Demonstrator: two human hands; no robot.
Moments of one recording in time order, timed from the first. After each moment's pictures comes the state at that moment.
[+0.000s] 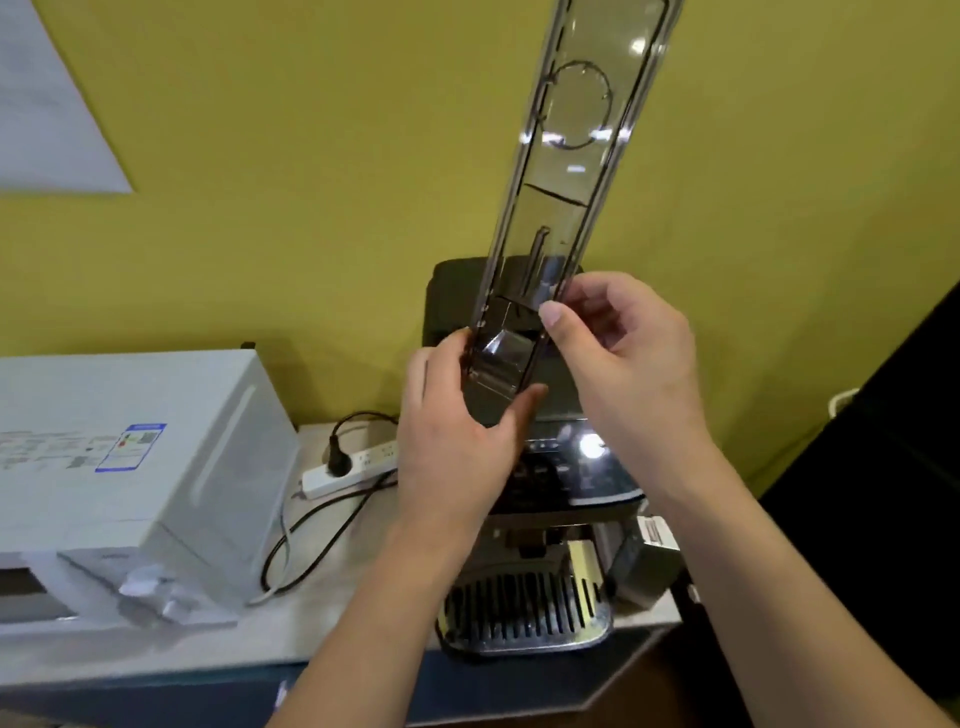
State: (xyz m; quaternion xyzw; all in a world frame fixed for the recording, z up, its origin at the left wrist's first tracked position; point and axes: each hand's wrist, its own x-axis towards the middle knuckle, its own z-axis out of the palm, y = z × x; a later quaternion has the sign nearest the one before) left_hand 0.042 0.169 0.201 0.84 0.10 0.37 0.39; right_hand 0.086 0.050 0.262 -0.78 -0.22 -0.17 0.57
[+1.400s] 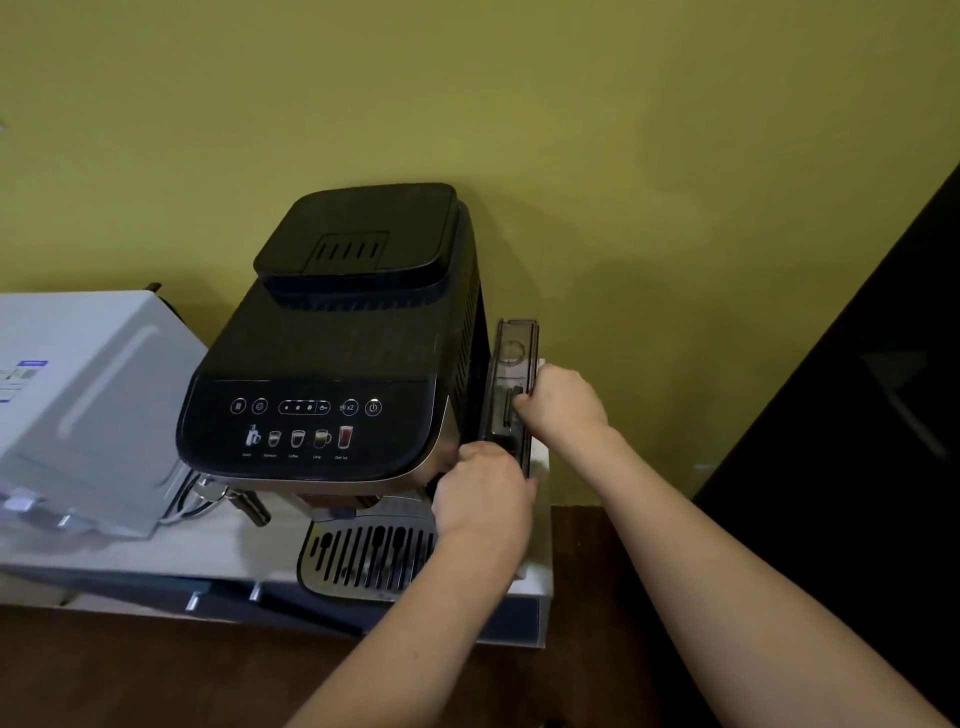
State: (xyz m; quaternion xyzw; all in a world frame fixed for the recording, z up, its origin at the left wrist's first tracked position) left_hand 0.143 -0.054 0.082 0.96 0.26 -0.11 -0.04; right_hand 0.275 -0.090 0.065 -0.94 -0.17 0.14 0.26
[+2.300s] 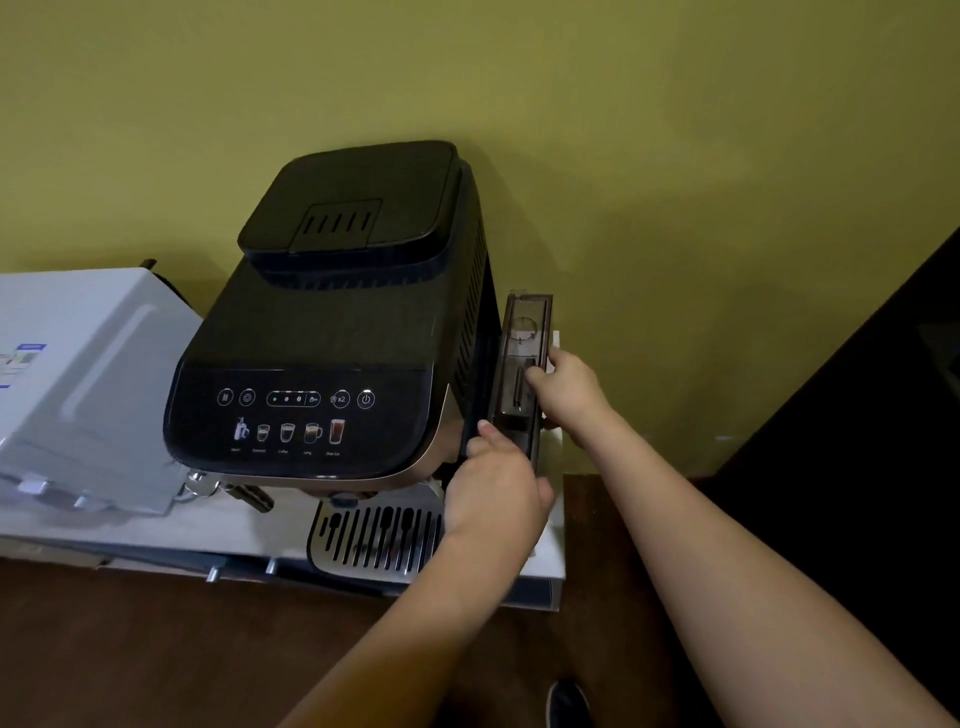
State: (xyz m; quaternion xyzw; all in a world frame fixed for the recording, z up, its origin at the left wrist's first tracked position) left_hand 0.149 -0.050 0.060 0.96 0.25 -0.11 0.01; right_hand 0.291 -0.083 0.025 -0.85 -0.08 0.23 0.48
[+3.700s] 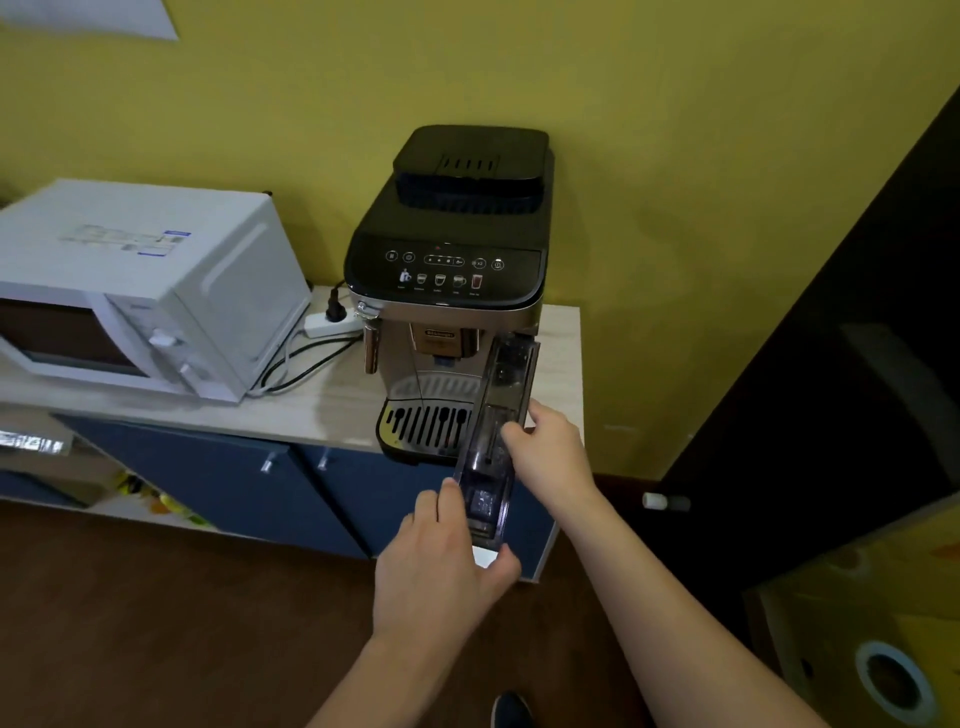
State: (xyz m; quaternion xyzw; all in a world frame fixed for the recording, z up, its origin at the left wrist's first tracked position) left_hand -0.140 -0.051 0.067 0.95 0.27 0.08 0.14; right_hand 0.008 -0.102 0.064 -0.83 -0.13 0.20 0.50
